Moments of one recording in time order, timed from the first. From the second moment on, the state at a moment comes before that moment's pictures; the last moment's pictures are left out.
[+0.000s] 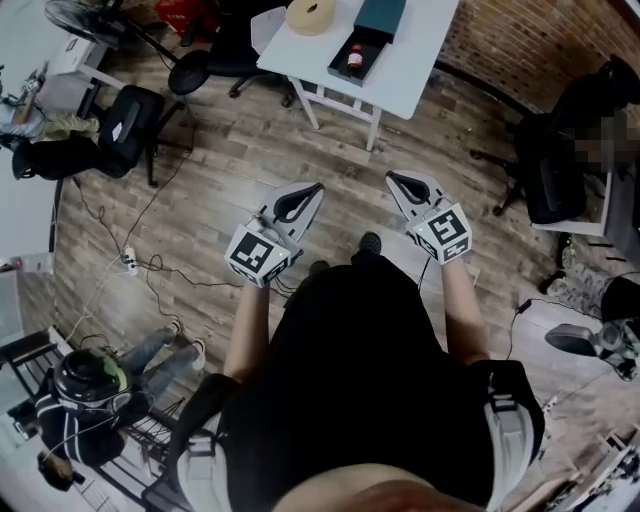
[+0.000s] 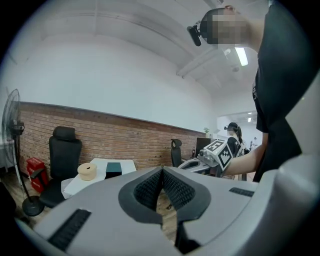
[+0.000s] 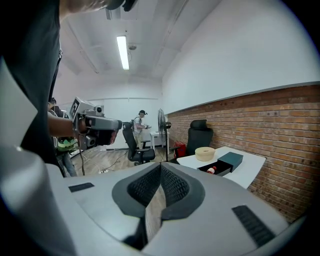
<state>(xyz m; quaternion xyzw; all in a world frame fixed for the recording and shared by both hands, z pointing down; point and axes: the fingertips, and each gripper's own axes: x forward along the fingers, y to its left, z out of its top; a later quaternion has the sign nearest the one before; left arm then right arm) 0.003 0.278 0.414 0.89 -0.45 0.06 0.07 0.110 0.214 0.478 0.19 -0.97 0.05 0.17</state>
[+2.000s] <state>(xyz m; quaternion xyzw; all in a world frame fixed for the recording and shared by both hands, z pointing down) -0.010 0.078 0.428 0.89 -0.45 0.06 0.07 0.107 0.031 0.505 0.23 -0.95 0.06 0.19</state>
